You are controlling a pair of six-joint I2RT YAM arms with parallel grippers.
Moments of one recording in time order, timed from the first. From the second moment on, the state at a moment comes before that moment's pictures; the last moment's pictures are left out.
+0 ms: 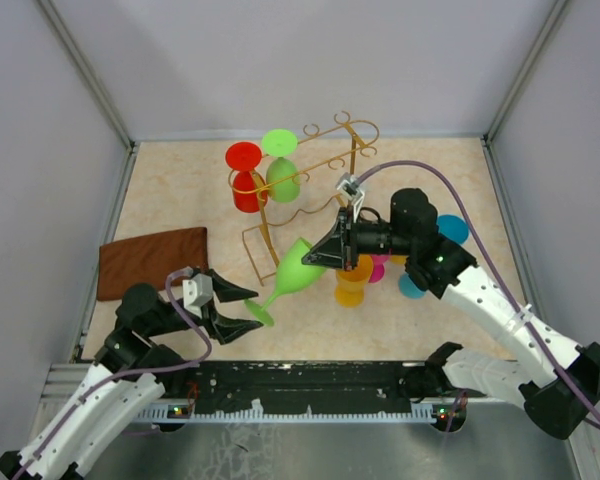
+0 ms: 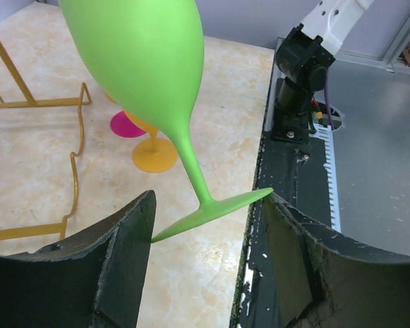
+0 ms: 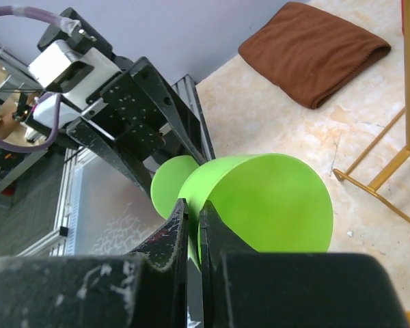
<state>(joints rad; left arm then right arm) -0.62 0.29 0.38 -0.09 0.74 -0.09 0.67 1.02 0.96 -0.12 -0.77 0.45</state>
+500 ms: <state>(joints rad) -0.62 0.23 0.39 -0.13 0.60 -0.05 0.79 1.03 0.97 -0.31 -0.53 0.28</state>
